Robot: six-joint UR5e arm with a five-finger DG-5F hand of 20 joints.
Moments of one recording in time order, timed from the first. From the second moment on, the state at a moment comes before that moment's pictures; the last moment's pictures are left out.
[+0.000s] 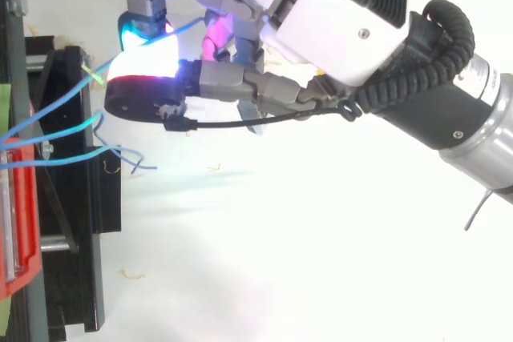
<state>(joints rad) 0.19 -2.26 -1.19 -2.70 -0.87 -0.92</state>
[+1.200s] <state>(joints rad) 0.18 -2.21 -1.19 -2.77 -1.00 -1.33</state>
